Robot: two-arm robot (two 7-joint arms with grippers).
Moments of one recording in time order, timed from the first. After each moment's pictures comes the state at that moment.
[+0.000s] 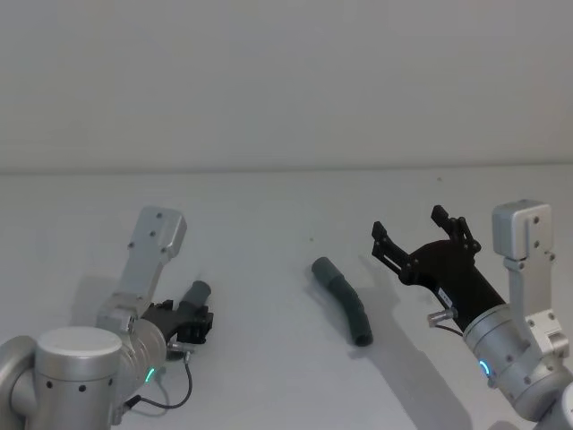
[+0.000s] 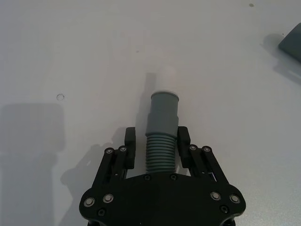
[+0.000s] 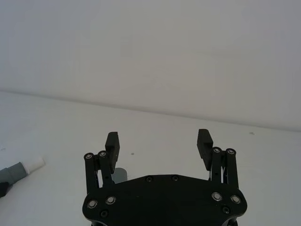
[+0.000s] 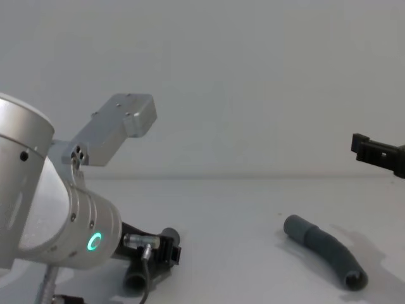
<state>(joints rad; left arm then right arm) -0.19 0.11 0.37 -1.76 -0.27 0.89 0.16 -0.01 0.34 -0.23 -1.77 0.29 0.03 0.07</state>
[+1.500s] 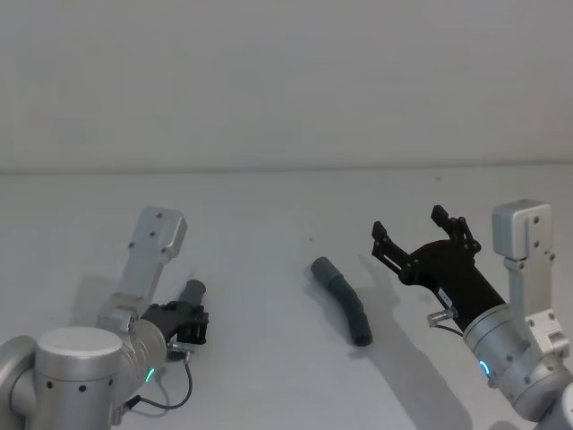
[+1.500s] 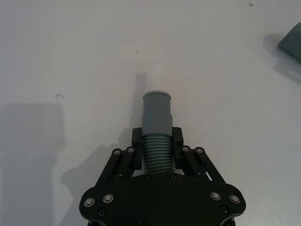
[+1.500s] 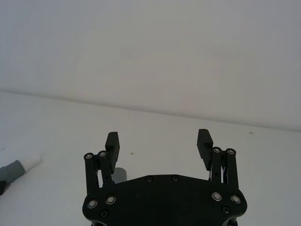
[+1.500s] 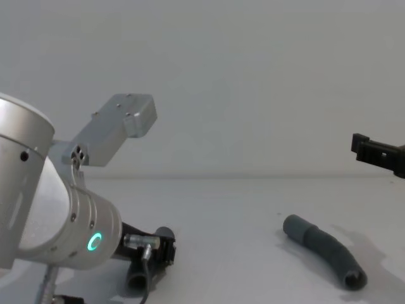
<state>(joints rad) -0.19 0.11 0.37 -1.76 -0.27 0.89 0.16 -0.01 0.34 -0.23 -1.77 0.29 0.03 0.07</state>
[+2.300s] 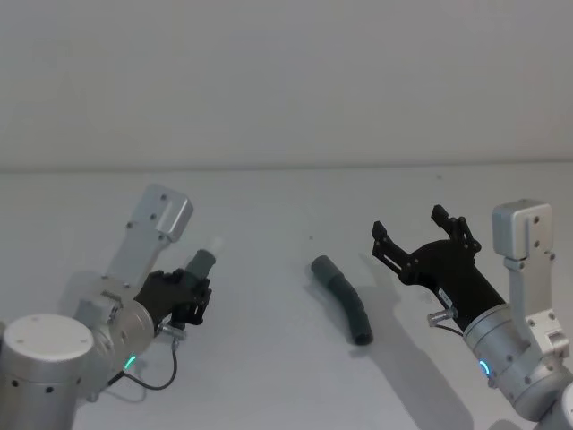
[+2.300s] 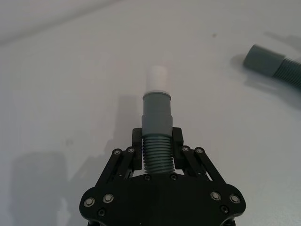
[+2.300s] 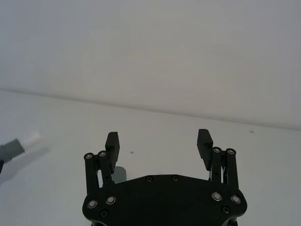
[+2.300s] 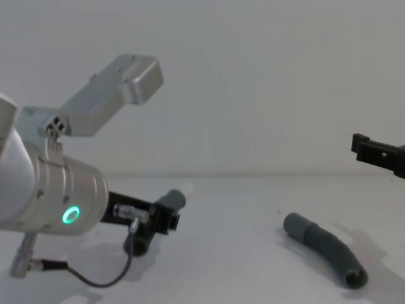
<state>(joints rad) -0.23 0.26 0.43 -1.80 -0.24 0.78 0.01 -0.01 0.34 -0.23 -1.77 0.29 0.03 0.07</state>
